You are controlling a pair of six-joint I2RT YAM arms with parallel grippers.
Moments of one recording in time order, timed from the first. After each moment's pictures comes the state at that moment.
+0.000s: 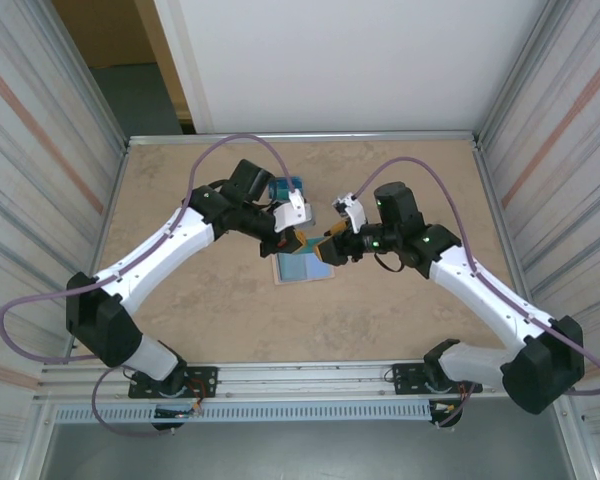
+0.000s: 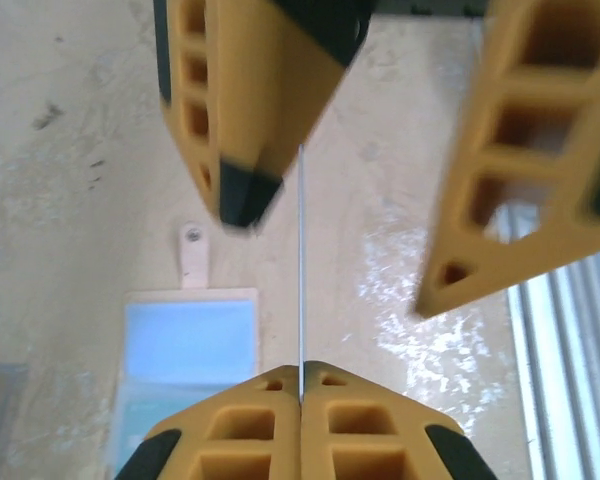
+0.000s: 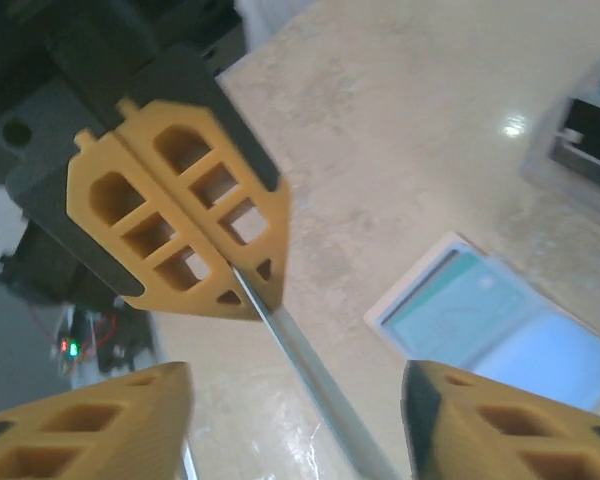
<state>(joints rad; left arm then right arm) -0.63 1.51 1.39 -0.84 0.62 0.64 0.55 1.17 0.97 -0.42 -0.61 0.10</state>
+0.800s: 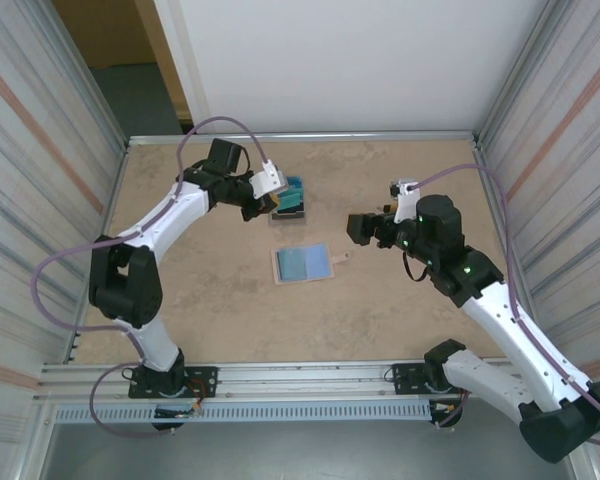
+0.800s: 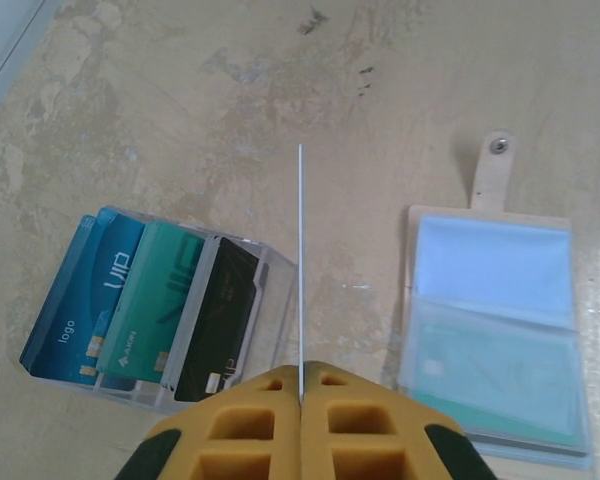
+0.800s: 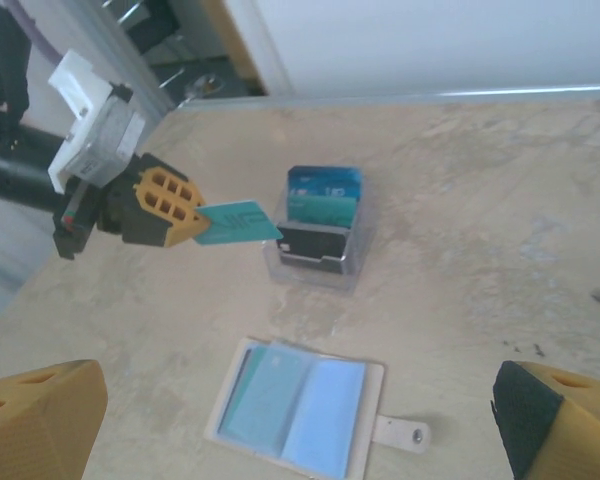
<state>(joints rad) -0.35 1.76 1.45 -0.61 0.55 0.82 0.50 0.88 0.92 -0.41 -0.07 0.36</state>
